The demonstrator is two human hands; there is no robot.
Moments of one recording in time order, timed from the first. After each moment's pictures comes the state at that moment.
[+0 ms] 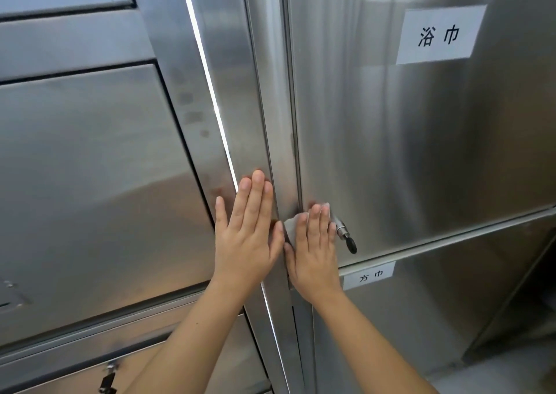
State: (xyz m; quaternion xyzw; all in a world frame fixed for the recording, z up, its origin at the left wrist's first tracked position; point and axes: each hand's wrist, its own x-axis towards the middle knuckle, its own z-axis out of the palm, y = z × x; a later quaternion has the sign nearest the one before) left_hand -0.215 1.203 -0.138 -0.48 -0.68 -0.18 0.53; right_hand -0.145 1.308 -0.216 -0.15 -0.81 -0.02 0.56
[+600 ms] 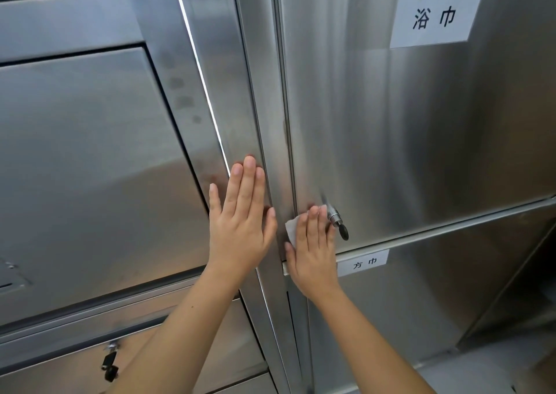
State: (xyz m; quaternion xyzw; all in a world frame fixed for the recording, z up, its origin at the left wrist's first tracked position) left_hand -0.210 1.202 -0.137 -0.48 -0.69 -0.17 0.51; right_hand -0.139 1.315 -0.244 -0.16 -0.82 -0.01 0.55
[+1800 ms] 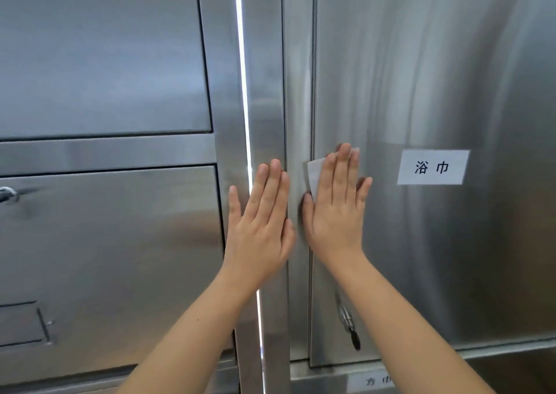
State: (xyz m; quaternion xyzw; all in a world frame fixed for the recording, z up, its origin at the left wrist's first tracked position) left_hand -0.206 1.217 -0.007 -0.40 -0.67 -0.17 0.60; right_hand -0.153 1.339 -0.002 -0.16 -0.76 -0.10 0.62
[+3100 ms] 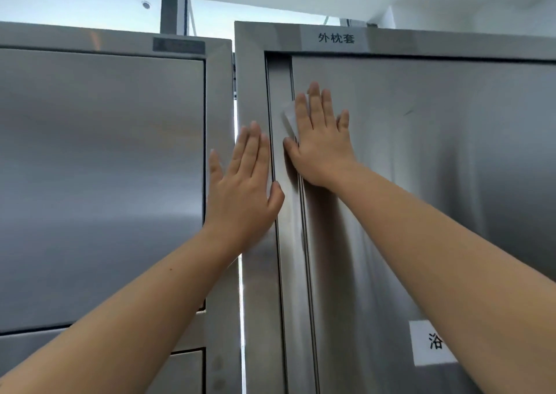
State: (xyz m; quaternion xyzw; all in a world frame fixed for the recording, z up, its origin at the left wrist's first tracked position) left_hand -0.218 1.224 0.251 -0.39 -0.66 -0.21 0.61; right_hand -0.146 1.347 0.318 -0.14 -0.80 -0.16 0.57
